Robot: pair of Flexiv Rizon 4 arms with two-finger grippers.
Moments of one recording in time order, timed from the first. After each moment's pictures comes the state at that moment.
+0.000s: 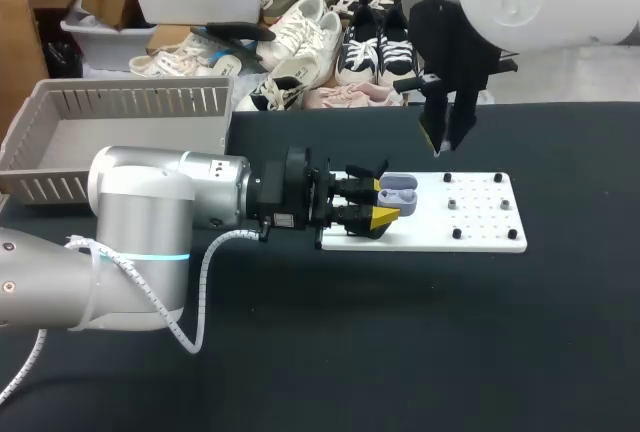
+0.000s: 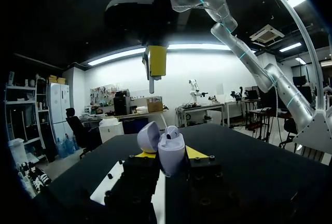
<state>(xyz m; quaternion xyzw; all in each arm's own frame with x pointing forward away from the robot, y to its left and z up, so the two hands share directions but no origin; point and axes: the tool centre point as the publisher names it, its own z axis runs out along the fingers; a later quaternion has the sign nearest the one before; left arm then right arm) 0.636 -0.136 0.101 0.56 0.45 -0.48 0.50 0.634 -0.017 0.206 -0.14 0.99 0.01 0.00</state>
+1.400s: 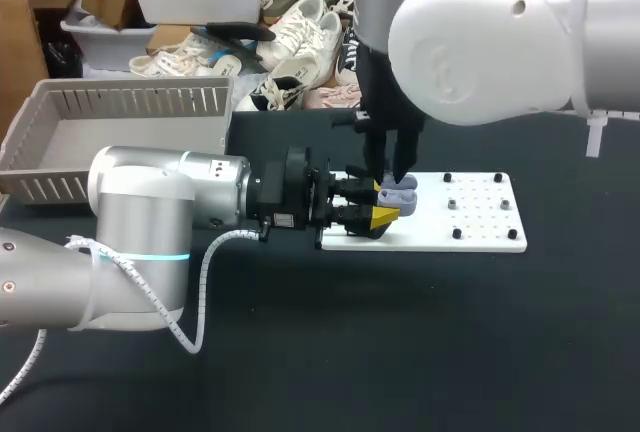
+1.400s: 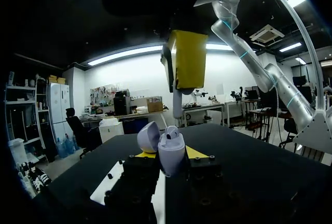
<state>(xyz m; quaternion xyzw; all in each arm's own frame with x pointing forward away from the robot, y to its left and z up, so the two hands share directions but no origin) 0.636 -0.136 0.101 0.56 0.45 -0.48 0.50 0.614 0.047 0.178 -0.07 1.00 0.01 0.02</state>
